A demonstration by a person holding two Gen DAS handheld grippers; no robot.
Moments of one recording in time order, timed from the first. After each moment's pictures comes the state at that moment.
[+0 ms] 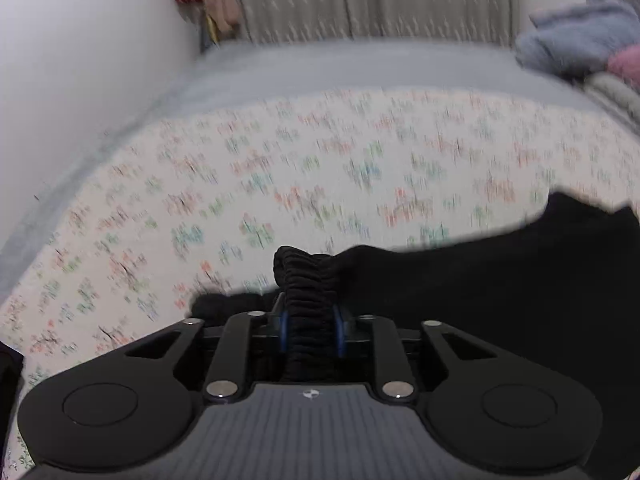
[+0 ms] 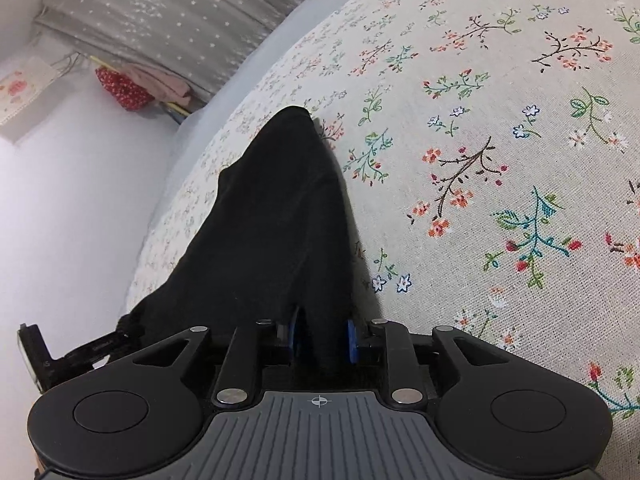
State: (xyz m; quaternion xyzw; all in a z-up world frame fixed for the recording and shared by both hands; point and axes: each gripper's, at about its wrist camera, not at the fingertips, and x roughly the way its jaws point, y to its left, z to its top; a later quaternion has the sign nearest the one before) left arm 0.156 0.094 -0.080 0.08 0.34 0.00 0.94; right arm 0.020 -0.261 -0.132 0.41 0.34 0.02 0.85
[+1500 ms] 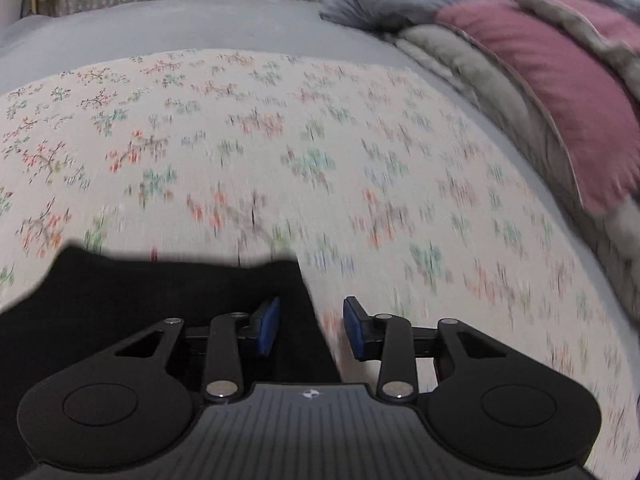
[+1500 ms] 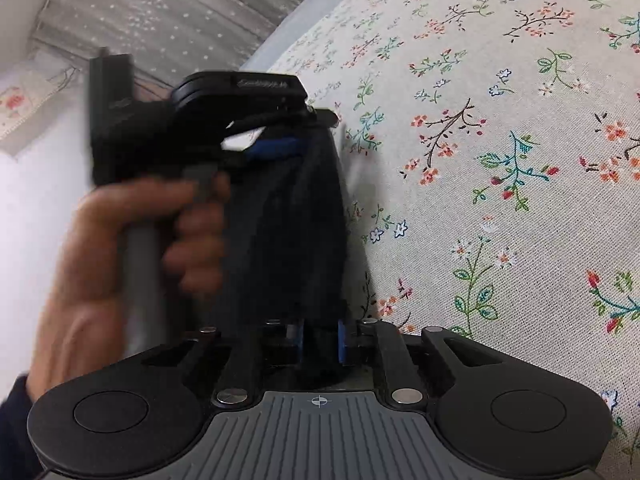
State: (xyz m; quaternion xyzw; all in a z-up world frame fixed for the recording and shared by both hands) left arm 0.244 -0.207 -0.114 0.01 0.41 -0.26 0.87; right arm -0.001 -0.239 -0.137 0.43 0.32 0.00 0.84
